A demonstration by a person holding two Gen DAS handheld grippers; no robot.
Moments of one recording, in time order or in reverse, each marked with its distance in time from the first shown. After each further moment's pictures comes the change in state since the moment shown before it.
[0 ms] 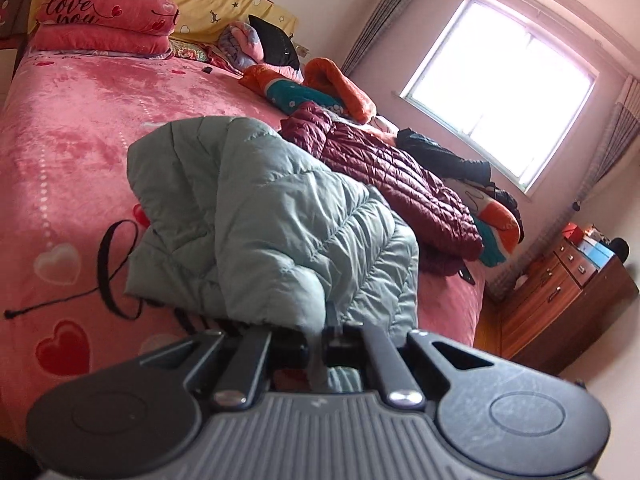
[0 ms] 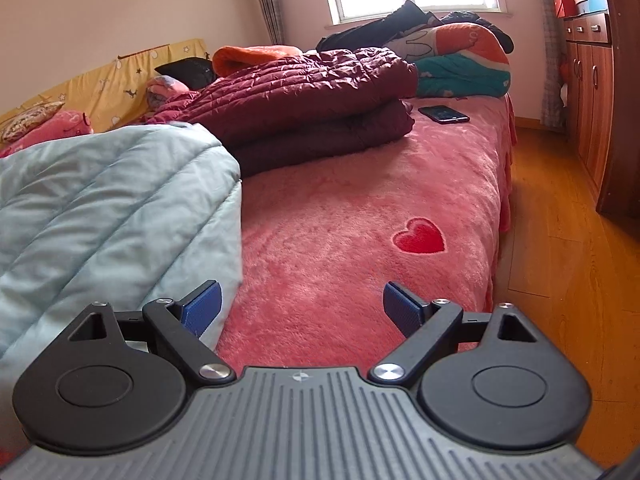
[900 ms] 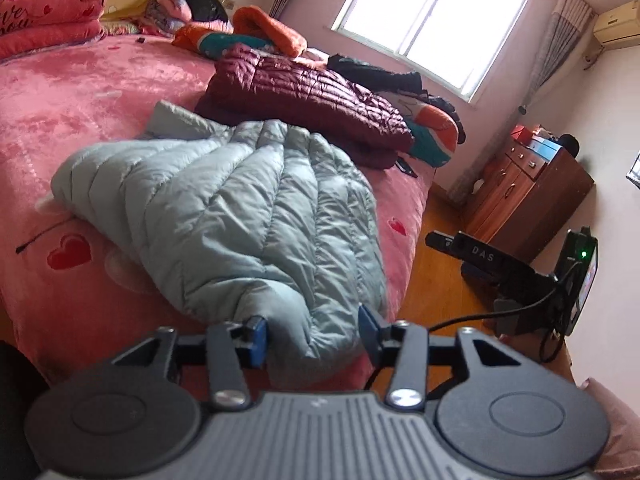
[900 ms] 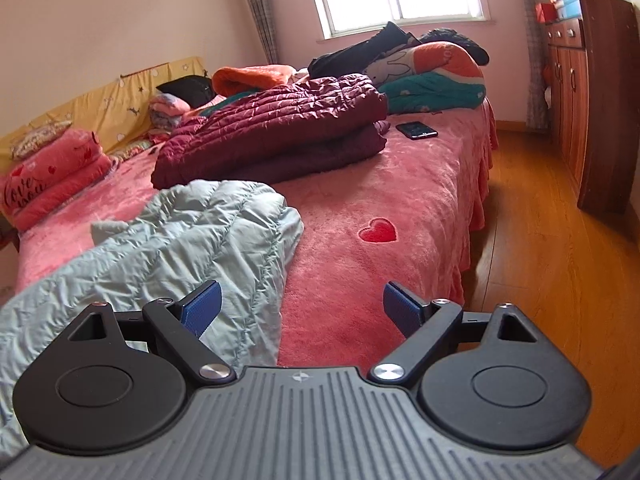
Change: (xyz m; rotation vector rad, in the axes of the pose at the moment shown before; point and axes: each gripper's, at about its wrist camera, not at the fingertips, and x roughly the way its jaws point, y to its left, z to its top) left arm -0.065 -0.026 -0.060 0.205 0.153 -0.120; right arm -0.105 -0.013 -0.003 0.062 -0.024 0.016
